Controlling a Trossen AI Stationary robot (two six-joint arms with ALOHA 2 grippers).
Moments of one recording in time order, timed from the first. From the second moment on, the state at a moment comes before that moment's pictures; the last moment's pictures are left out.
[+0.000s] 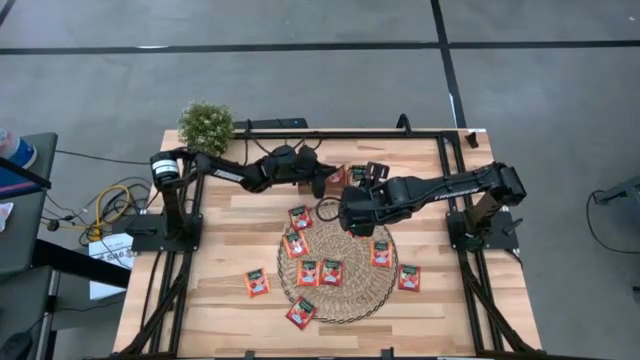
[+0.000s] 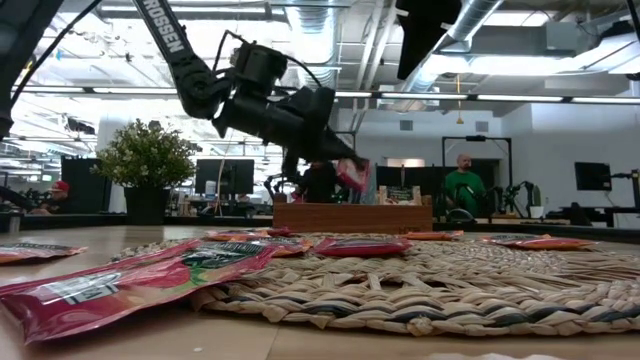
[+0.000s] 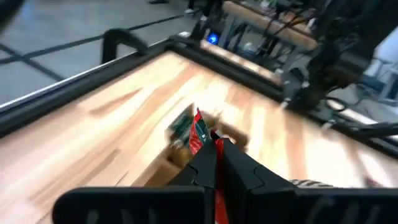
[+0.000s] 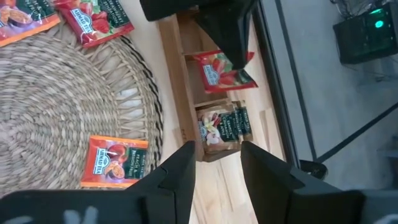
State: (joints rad) left arm 0.38 1.86 0.88 0.78 0.10 -0.30; right arm 0.18 1.73 1.66 -1.29 0.62 0.25
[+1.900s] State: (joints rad) left arm 0.41 1.93 0.97 0.68 0.07 -0.33; right arm 0.18 1.73 1.66 -1.19 0.63 0.25
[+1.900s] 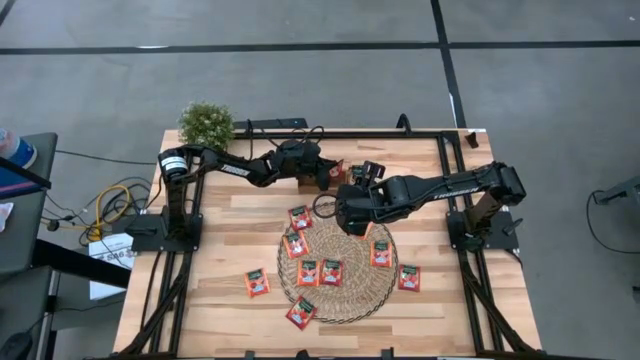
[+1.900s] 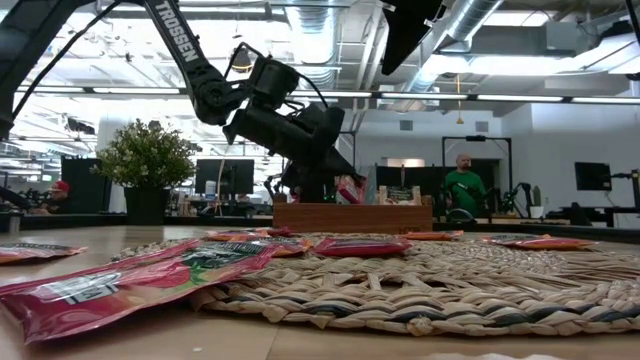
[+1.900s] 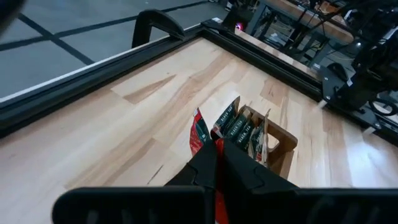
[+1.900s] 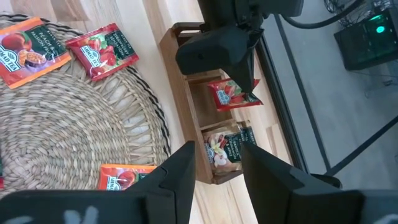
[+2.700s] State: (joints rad) left arm 0.41 2.00 1.01 0.64 0.09 -0.30; right arm 0.18 1.73 1.66 -1.19 0.62 0.25
